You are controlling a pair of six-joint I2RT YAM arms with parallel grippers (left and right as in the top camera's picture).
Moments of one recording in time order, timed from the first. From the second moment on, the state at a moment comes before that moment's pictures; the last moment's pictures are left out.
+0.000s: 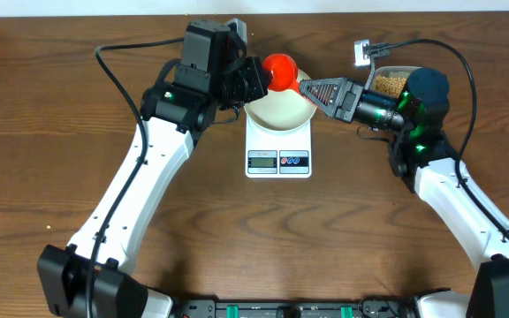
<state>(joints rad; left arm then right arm) -0.36 1.61 1.49 -0.58 0.37 -0.65 0.22 1.50 0.92 0.52 -0.95 0.98</state>
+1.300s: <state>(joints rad) -0.36 1.61 1.49 -0.58 0.36 -0.76 0.21 1.50 0.92 0.49 -0.93 0.95</state>
